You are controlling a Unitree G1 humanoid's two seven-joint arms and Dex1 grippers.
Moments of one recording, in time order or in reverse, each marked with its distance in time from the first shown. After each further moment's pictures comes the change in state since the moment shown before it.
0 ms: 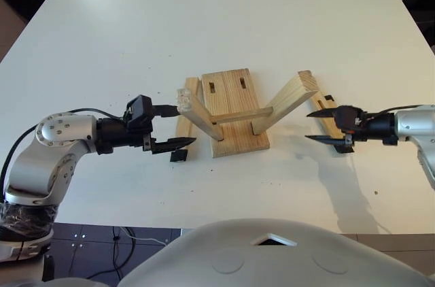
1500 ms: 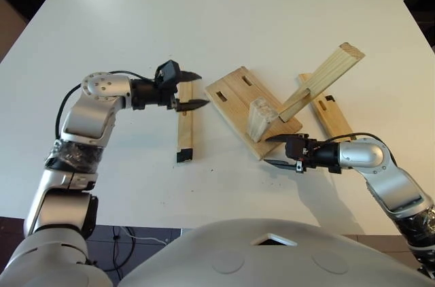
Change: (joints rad) left arm -0.472 -0.250 -0.216 0.615 0.342 -0.225 0.087; right arm 0.073 0.170 0.239 -0.180 -0.157 0.098 -0.274
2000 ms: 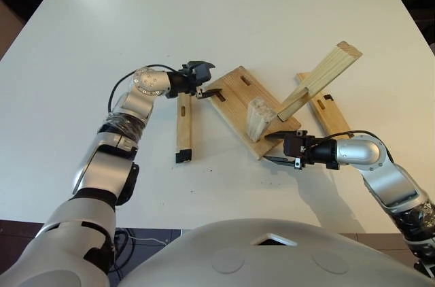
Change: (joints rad) left arm -0.246 -0.135 -0.199 0.566 0.369 -0.573 0.074; right arm -0.032 0.004 0.016 0.037 -0.039 -0.052 0.000
